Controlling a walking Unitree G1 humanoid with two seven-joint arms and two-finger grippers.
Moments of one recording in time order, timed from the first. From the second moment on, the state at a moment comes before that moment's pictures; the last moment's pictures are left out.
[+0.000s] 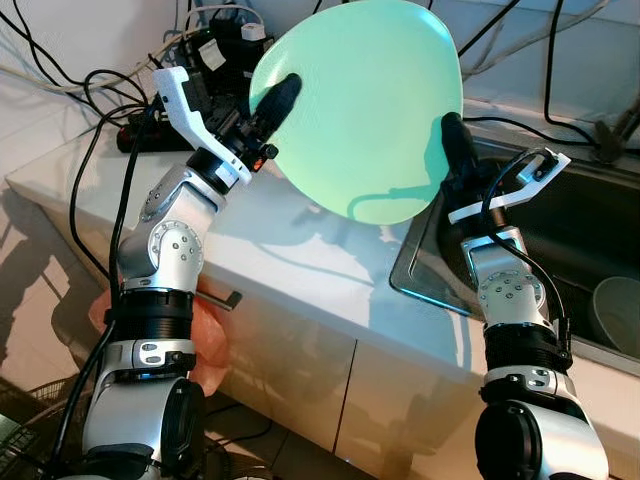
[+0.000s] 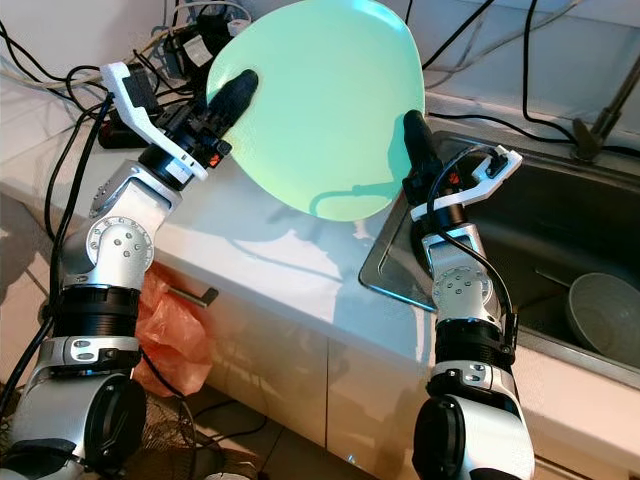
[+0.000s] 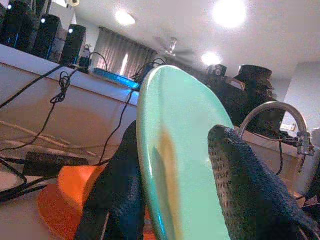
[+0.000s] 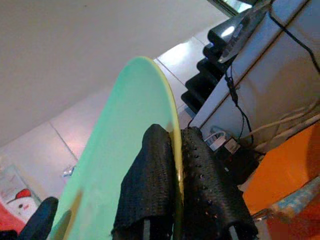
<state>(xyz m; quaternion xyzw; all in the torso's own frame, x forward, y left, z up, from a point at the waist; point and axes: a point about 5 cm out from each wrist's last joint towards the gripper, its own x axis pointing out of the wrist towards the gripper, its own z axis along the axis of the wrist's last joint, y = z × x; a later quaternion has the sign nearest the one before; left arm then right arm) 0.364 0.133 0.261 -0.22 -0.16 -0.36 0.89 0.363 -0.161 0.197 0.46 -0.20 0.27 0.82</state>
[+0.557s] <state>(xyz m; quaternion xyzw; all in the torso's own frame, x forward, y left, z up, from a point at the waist) 0.362 0.130 0.266 -0.22 -0.17 -0.36 0.89 0.371 -0.199 0.195 0.54 -0.22 0.12 0.80</state>
